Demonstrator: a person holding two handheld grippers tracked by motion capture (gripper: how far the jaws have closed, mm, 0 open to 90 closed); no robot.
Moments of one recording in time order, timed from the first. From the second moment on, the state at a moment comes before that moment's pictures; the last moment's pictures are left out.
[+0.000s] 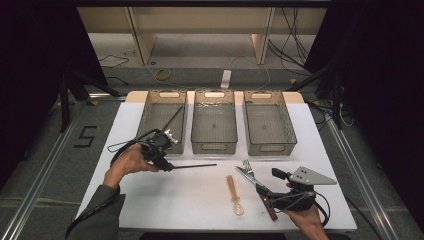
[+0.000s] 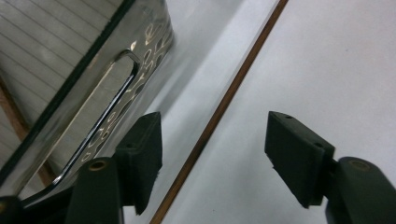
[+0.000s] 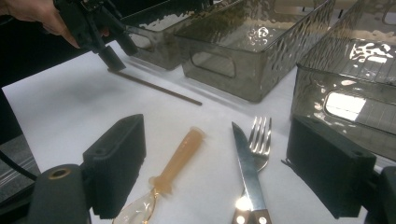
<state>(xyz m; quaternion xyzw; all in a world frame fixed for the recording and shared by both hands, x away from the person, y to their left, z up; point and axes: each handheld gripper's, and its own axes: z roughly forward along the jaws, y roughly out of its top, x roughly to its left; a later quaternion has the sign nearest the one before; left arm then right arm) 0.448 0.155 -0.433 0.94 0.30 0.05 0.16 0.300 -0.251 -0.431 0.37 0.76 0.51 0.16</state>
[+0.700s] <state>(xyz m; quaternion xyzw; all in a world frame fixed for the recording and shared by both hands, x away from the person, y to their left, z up) 0.453 0.148 -0.453 0.95 0.29 0.04 0.12 0.300 -0.251 -0.432 0.37 0.76 0.51 0.16</state>
